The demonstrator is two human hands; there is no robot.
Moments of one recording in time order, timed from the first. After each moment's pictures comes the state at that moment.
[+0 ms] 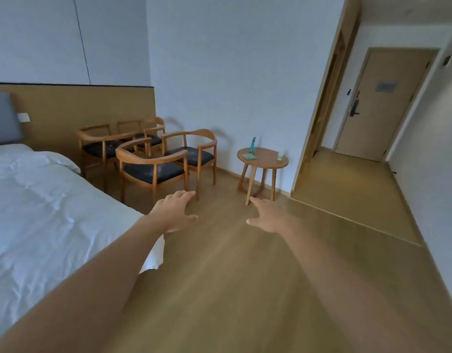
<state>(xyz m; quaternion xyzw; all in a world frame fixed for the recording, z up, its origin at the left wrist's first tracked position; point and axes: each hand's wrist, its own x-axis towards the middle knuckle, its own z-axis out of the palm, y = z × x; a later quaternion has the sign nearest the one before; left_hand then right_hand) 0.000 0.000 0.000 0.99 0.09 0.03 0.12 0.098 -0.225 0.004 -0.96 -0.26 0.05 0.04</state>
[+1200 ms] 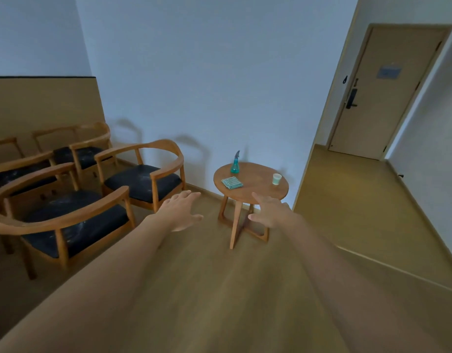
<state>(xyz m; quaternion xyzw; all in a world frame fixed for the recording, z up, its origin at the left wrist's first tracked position) 0.795 0.134 -0.017 0.99 0.04 0.01 0.13 0.863 -0.089 0.004 -0.98 -0.18 0.09 0.07</state>
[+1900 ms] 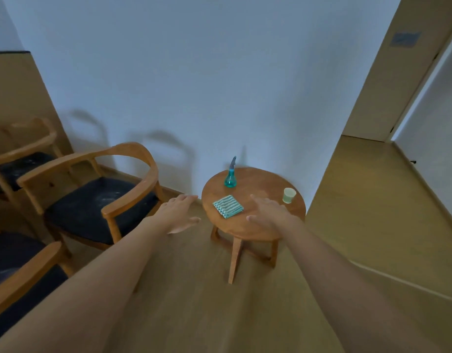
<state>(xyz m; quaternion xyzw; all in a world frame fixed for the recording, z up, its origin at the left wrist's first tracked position) 1.256 0.239 -0.061 0.99 0.02 -0.08 0.14 1.316 0.014 -0.057 -0.98 -0.13 0.14 0.07</state>
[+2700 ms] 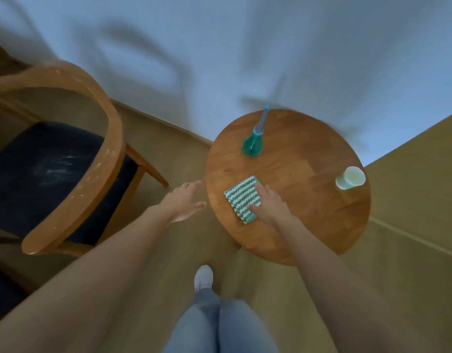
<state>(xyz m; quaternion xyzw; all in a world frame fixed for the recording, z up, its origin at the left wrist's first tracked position) 1.647 0.350 -0.259 0.92 0.07 -0.30 0.24 1.691 0.127 -0.288 -0.93 -0.04 0.33 0.14</state>
